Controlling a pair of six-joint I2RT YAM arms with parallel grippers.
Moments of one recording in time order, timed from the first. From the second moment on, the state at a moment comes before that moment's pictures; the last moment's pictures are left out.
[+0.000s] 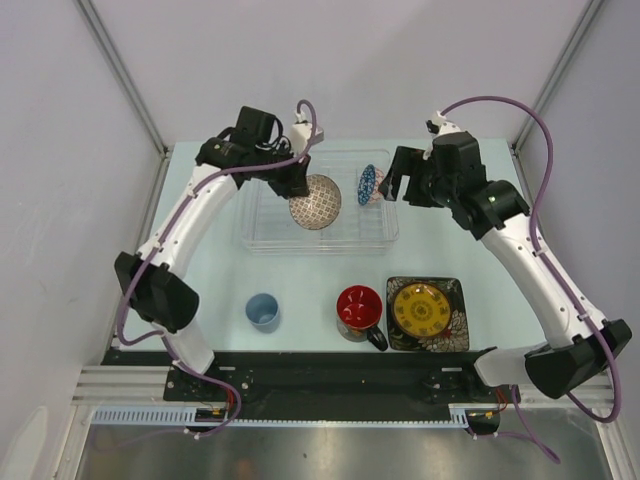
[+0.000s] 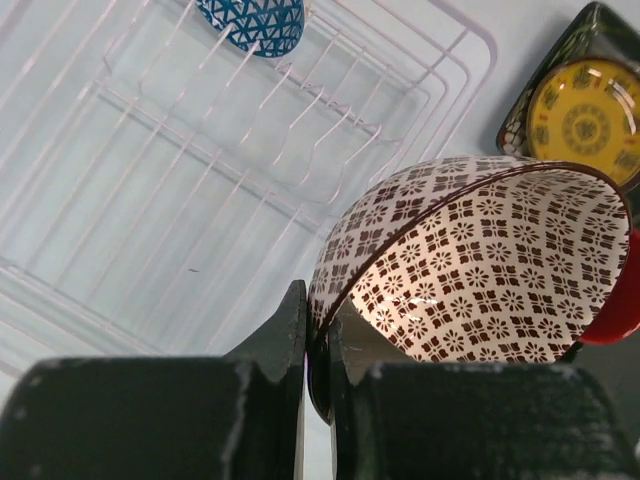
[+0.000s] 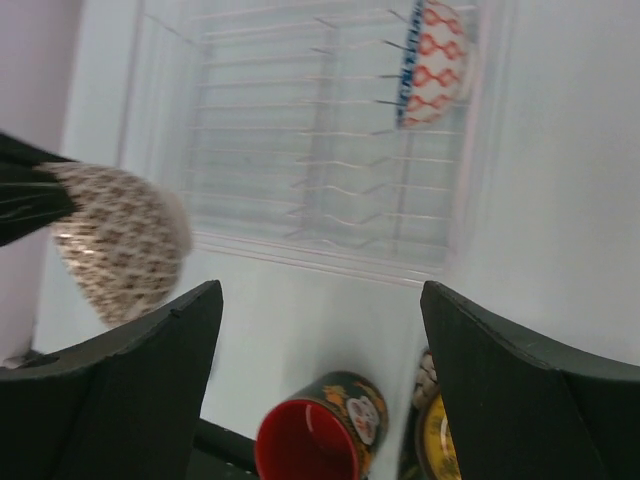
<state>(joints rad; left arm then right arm) -0.42 1.72 1.86 -0.96 0.49 0.35 0.46 1.34 1.53 -0.77 0.05 0.48</state>
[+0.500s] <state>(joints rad) -0.43 1.90 1.90 -0.85 0.40 0.01 0.62 1.46 1.58 -0.56 -0.03 0.51</state>
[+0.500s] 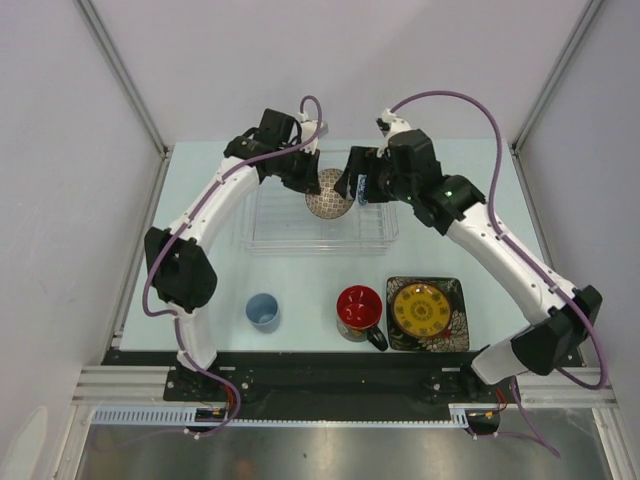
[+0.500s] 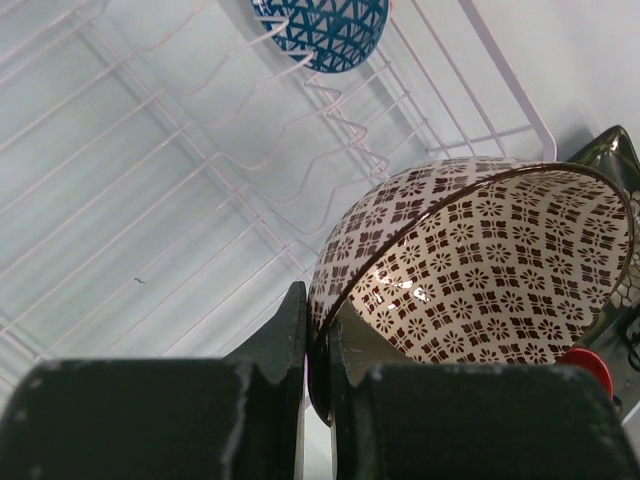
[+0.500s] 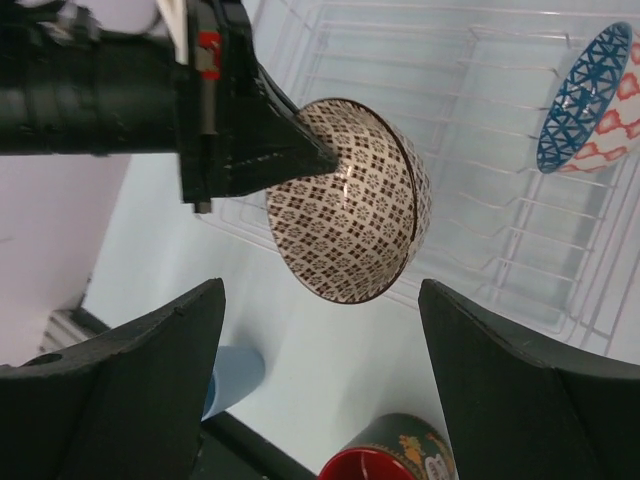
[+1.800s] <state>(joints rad) -0.45 1.87 1.86 -0.79 0.45 -0.14 0.67 1.65 1.55 -0.52 0.33 0.40</state>
